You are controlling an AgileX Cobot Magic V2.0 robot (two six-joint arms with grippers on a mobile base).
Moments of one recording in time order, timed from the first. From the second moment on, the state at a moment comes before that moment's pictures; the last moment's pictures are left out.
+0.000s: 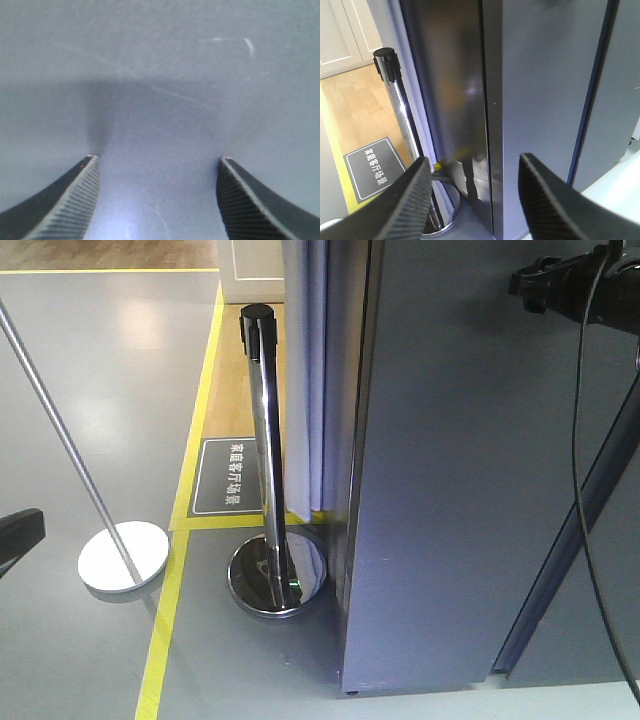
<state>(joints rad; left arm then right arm) -0.27 0.60 -0.66 -0.47 0.48 0.45 -0.06 1.81 -1.58 0.93 0.22 -0.85</state>
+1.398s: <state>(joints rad) -0.27 0.60 -0.66 -0.47 0.48 0.45 -0.16 0.76 -0.91 0.80 0.64 -0.79</state>
